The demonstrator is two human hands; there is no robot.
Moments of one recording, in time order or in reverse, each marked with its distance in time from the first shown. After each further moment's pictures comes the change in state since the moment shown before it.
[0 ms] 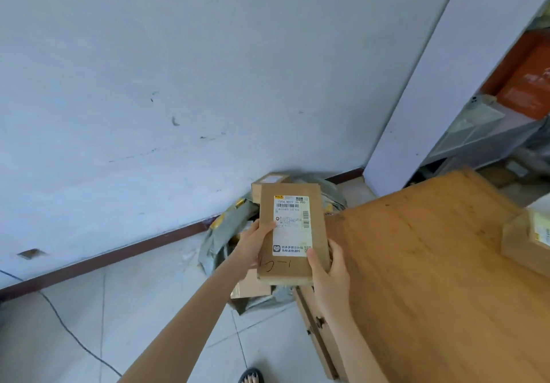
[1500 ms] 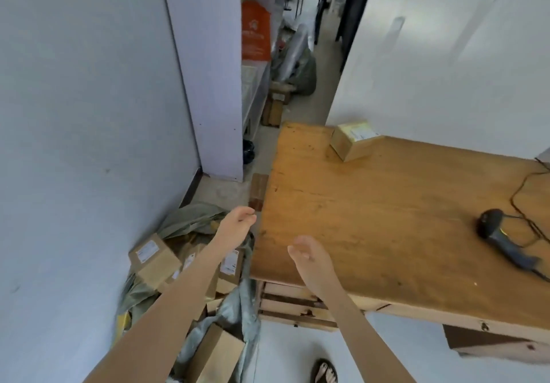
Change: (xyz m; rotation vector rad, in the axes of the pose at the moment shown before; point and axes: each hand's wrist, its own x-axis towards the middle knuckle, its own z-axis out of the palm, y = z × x) left_hand 0.186 0.095 0.119 0.982 -0.856 0.400; right_hand 0.078 -0.022 0.034 -0.190 0.649 0.421
